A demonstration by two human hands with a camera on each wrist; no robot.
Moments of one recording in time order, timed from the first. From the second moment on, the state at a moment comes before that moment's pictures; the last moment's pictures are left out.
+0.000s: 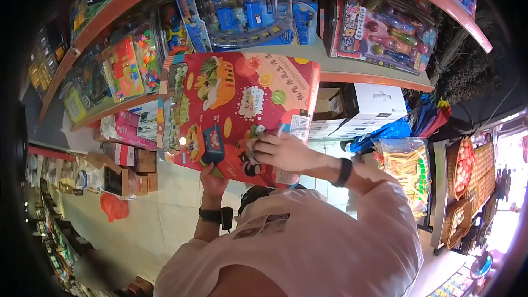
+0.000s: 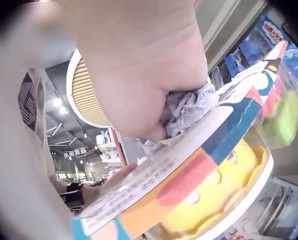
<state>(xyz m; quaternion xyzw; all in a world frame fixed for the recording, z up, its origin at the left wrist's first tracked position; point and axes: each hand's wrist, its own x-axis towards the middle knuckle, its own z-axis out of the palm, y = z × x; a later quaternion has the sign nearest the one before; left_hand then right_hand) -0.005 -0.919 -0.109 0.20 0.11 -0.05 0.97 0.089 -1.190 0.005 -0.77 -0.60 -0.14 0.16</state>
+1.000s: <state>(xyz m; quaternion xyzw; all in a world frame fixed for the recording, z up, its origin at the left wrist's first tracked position) -0.002 -0.971 -0.020 0.32 0.02 -0.08 0.94 0.108 -1.326 0.015 -0.80 -0.39 -0.38 0.26</state>
